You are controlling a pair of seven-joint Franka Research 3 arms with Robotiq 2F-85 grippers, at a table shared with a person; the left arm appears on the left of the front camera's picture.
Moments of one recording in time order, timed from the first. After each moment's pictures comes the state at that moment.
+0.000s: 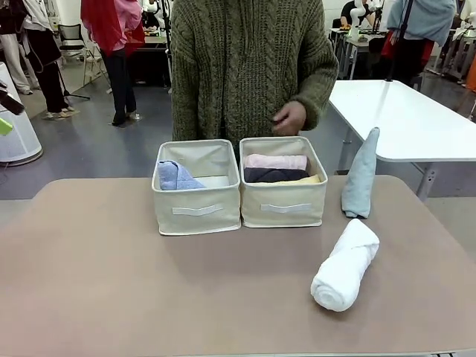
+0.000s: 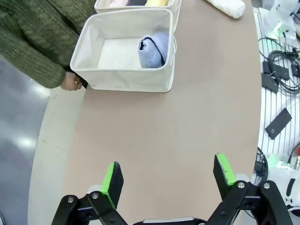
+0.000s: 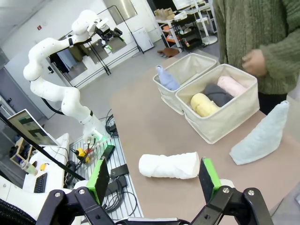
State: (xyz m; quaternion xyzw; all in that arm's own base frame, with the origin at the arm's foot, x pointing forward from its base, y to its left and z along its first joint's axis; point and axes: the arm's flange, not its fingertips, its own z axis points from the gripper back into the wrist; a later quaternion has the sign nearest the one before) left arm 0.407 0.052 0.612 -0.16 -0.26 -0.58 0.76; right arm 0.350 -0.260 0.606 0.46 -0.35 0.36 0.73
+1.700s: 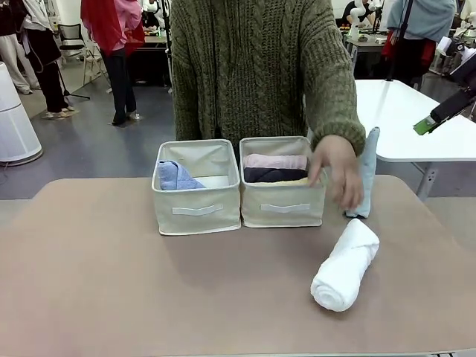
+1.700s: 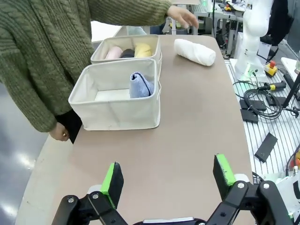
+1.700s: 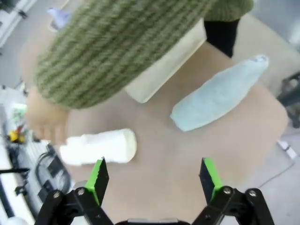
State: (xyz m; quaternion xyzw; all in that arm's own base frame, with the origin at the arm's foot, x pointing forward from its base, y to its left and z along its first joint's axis) left arm 0.418 0.181 0.534 -0.34 -0.38 -0.56 0.65; right arm 0.476 -0.116 0.553 0.23 -0.20 0.35 0.89
